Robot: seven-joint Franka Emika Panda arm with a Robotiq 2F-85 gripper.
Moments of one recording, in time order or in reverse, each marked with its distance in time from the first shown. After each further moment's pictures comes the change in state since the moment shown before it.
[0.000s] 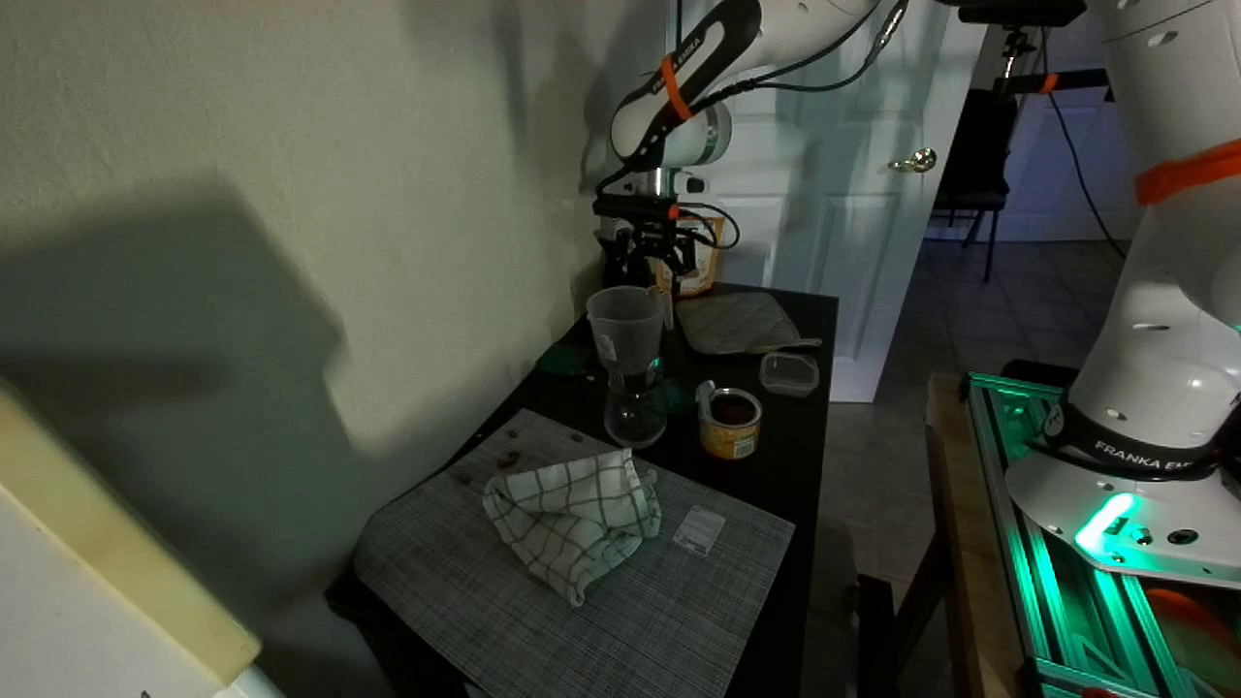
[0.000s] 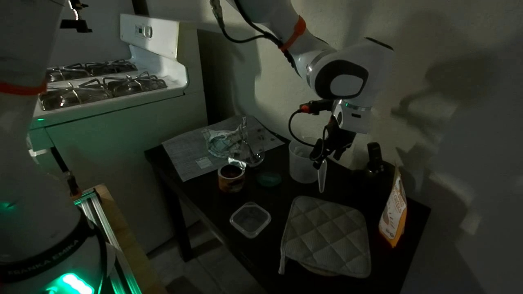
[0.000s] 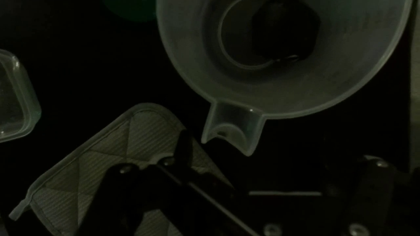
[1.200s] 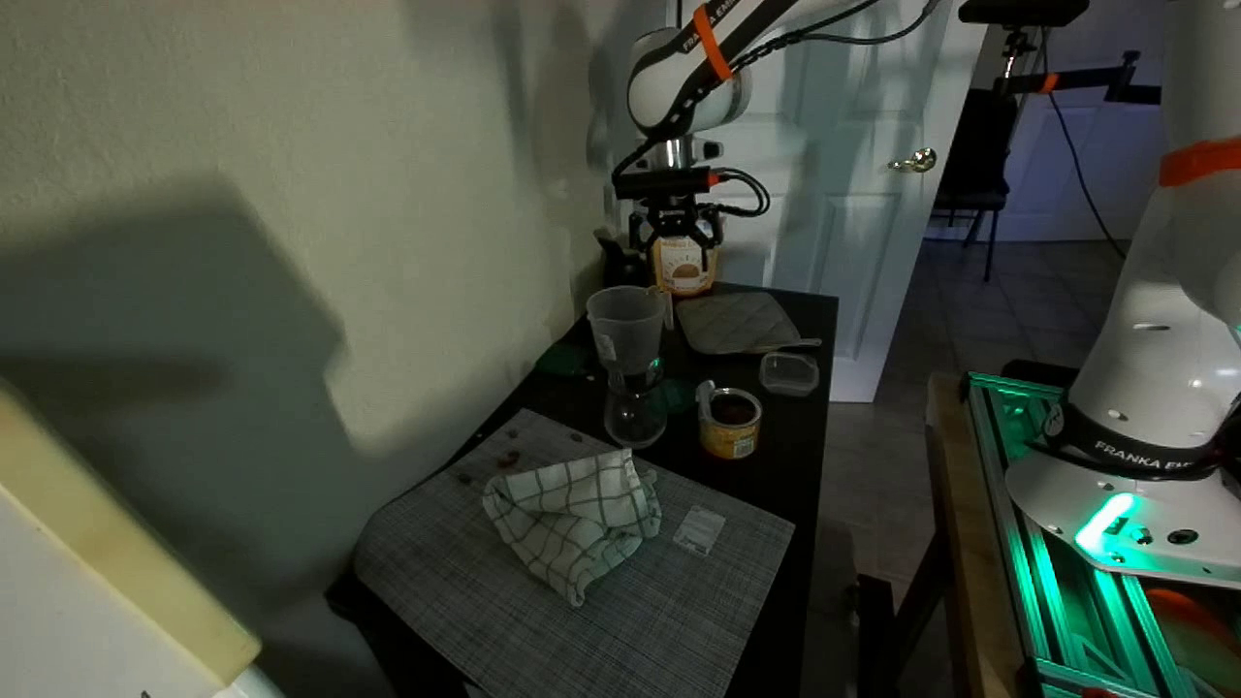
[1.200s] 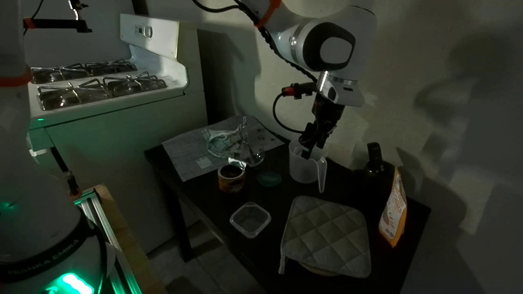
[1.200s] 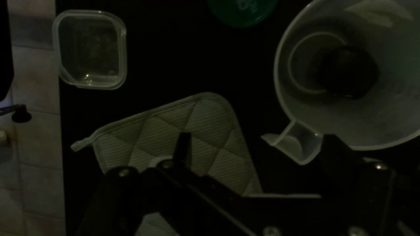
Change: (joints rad) arm 0.014 -0.194 0.036 -0.134 -0.209 -0.114 -0.122
